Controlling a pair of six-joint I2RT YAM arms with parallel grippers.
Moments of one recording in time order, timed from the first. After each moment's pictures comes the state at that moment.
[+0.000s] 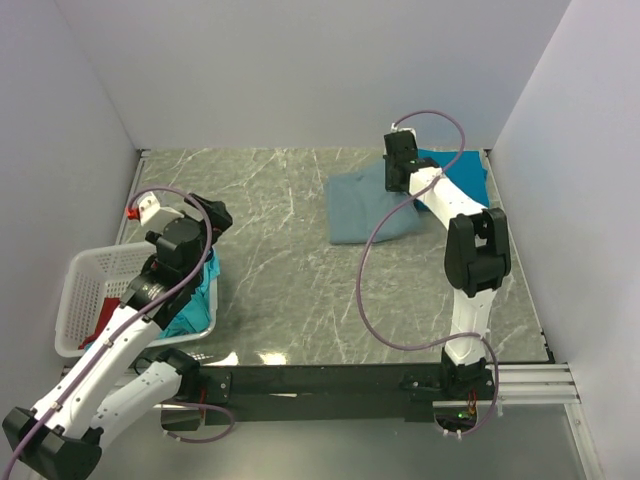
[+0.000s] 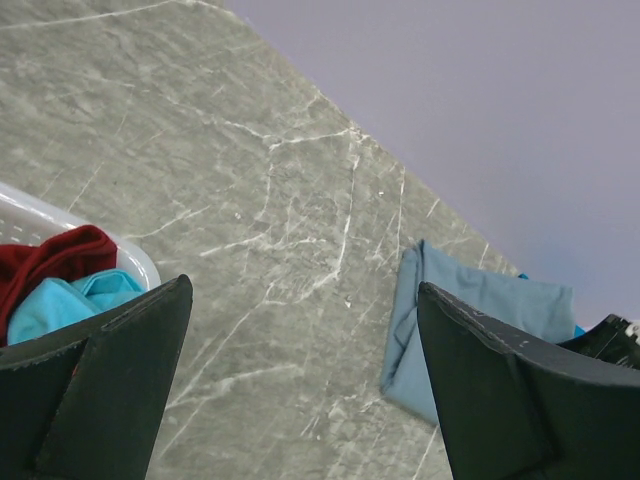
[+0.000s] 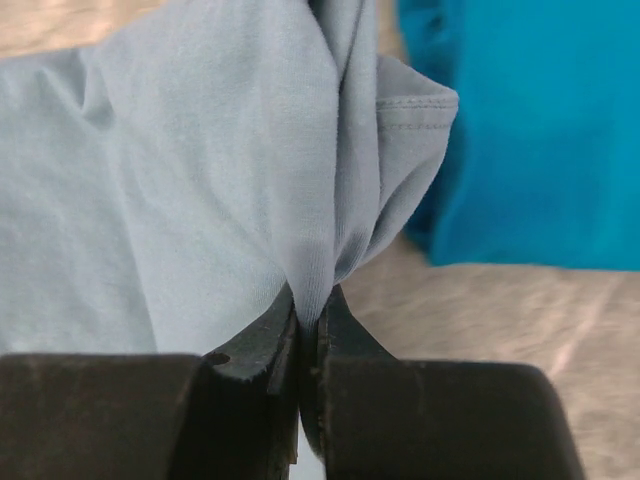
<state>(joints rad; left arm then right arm) -0.48 0.79 0.79 -0.27 -0.65 -0.85 0.26 1.99 1.64 -0.47 0.32 0.18</state>
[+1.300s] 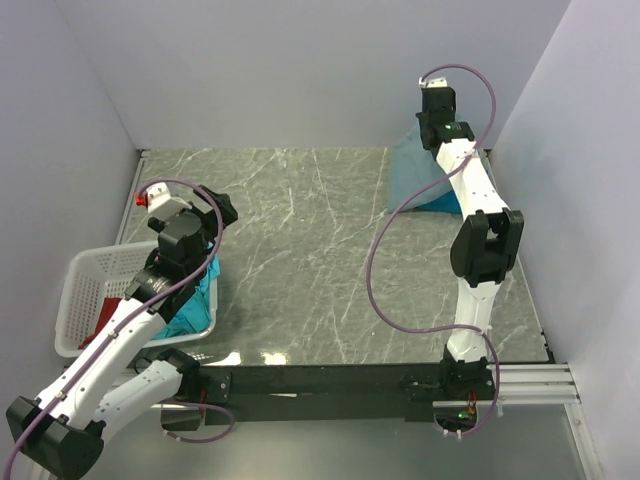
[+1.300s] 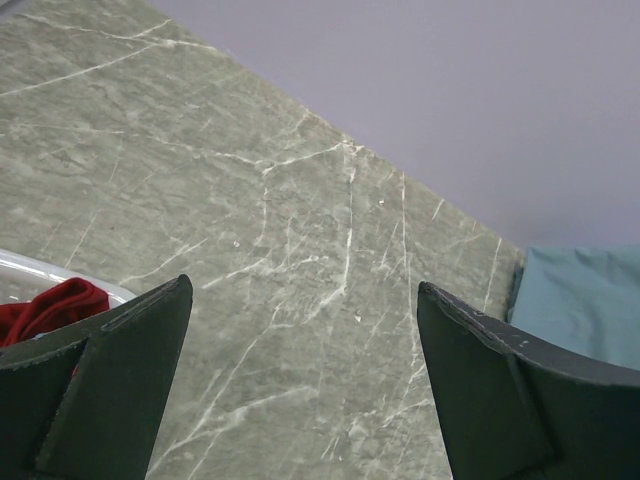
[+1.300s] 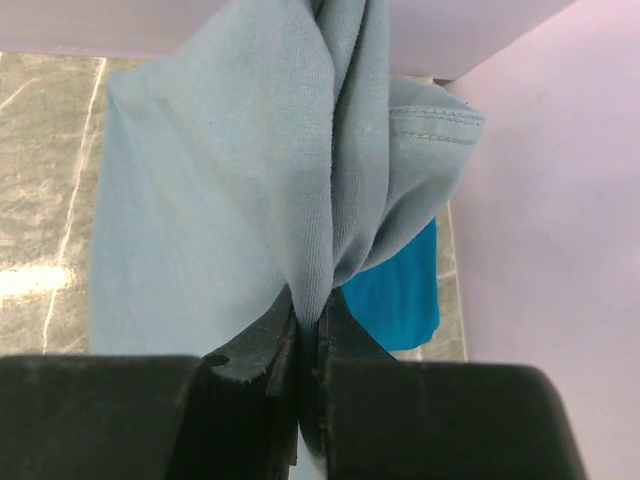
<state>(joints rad) -0.48 0.84 0.81 -0.16 -0.63 -0.68 0.11 2.08 2.06 -0.59 0.43 -0.17</state>
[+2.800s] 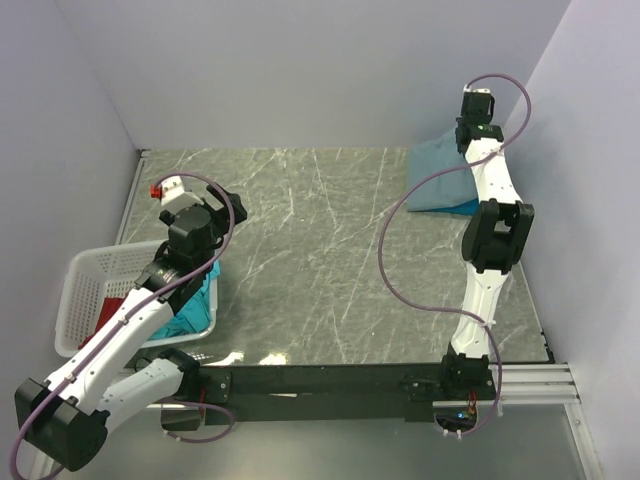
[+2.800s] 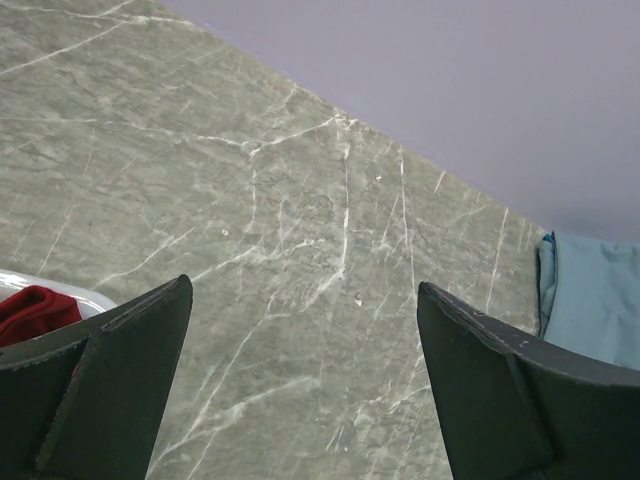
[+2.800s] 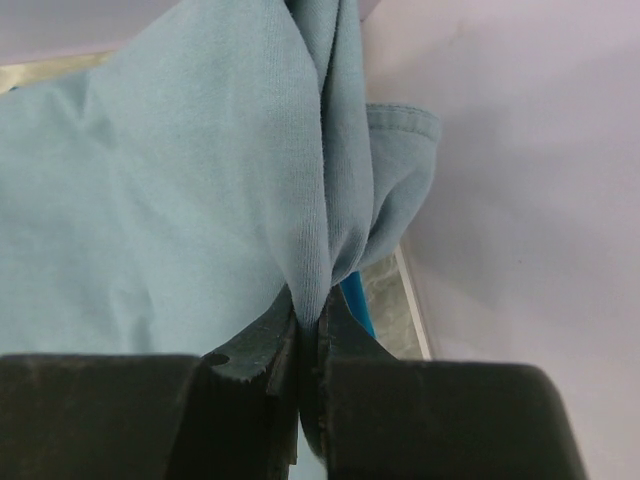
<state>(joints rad) -0.48 0.92 0.81 -0.11 -0.57 -0.65 -0.09 2.24 2.18 -0.60 0.40 -0.15</state>
